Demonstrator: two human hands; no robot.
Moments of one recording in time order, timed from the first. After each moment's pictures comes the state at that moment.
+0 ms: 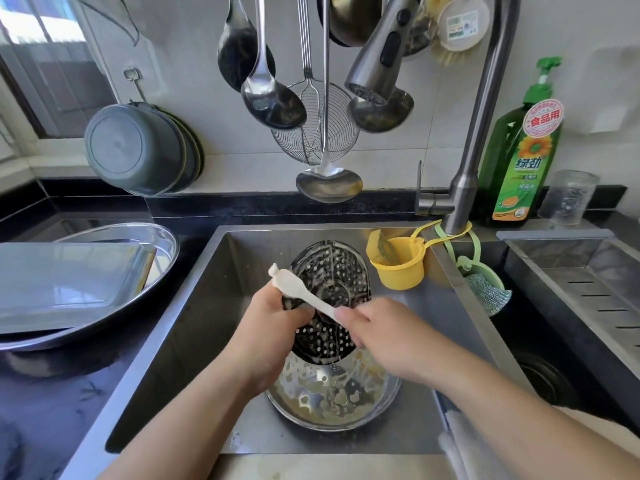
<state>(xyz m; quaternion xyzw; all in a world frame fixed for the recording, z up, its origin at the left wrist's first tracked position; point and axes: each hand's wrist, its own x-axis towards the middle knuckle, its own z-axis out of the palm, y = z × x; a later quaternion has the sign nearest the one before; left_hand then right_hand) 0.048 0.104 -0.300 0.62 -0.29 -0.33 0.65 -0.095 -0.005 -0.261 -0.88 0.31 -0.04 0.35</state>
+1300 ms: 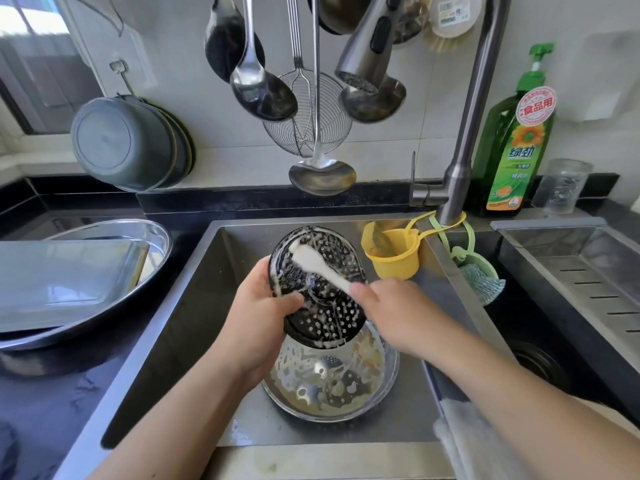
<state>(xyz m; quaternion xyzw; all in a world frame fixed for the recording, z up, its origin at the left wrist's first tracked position) 0.049 0.103 -0.295 0.57 -0.26 -0.33 0.71 -0.092 -0.030 -0.277 -0.90 0.34 -0.07 0.26</state>
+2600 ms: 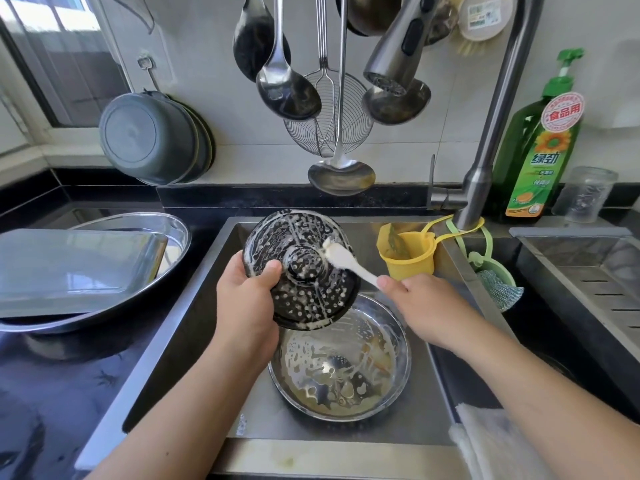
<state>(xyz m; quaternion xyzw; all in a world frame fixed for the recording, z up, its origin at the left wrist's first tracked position) 0.061 0.105 -0.285 0.51 -0.11 -0.23 0.82 -0.096 -0.041 -0.271 -0.87 0.41 -0.07 0.26</state>
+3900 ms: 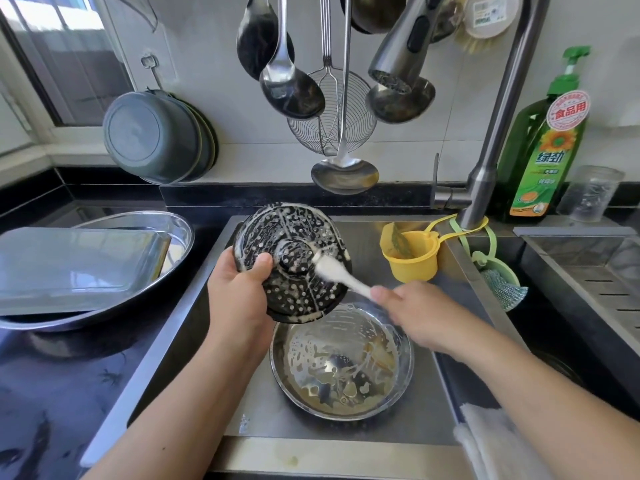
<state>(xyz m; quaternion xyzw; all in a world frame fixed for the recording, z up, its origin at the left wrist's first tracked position) 0.066 0.109 -0.277 0.49 -0.10 -0.20 0.84 -0.090 -0.033 -0.273 -0.87 0.39 -0.01 0.29</state>
